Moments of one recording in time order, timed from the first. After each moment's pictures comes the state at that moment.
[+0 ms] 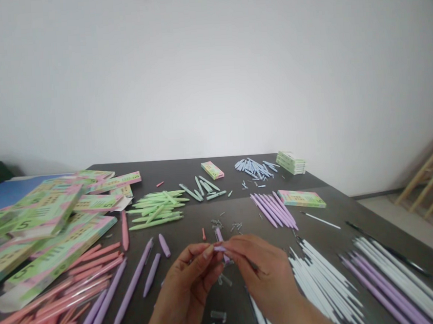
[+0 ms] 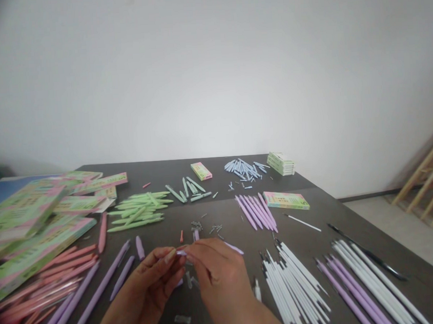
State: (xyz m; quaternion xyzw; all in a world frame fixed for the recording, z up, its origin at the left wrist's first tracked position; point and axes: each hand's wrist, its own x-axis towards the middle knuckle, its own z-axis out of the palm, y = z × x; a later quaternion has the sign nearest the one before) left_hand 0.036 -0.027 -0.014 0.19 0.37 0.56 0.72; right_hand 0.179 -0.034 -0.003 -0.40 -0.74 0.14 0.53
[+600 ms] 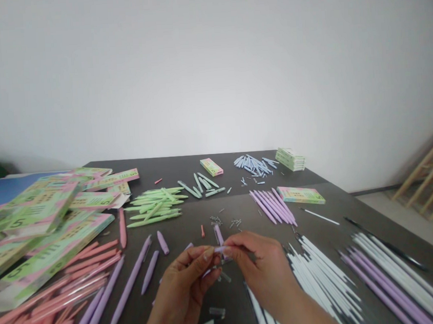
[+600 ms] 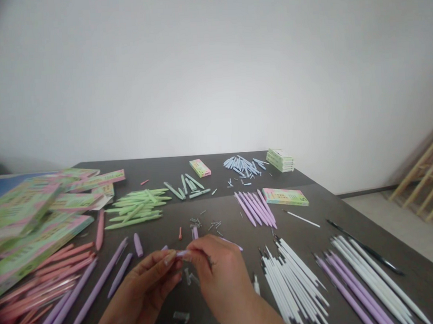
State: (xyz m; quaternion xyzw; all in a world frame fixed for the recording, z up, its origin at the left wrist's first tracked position) left_hand 0.036 -0.028 -0.019 0.20 0.43 0.53 0.70; right_hand 0.180 -0.033 0.000 -0.50 -0.71 0.21 0.44
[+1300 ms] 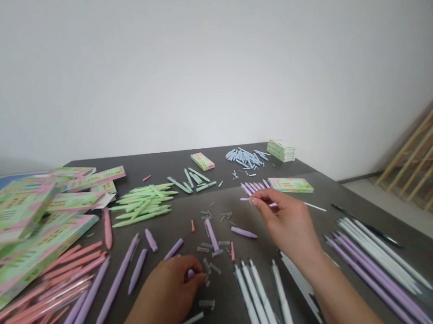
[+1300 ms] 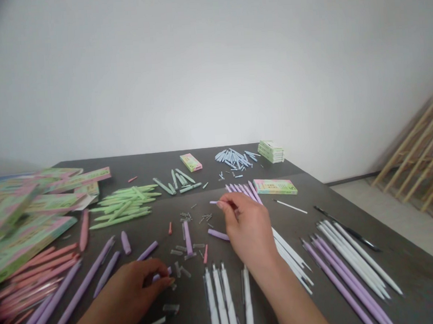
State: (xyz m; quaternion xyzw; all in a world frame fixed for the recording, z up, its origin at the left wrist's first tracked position) left_hand 0.016 -0.015 -0.022 0.74 0.60 0.10 0.28; right_hand 0.241 -0.009 0.021 -0.61 -0.63 0.05 0.48
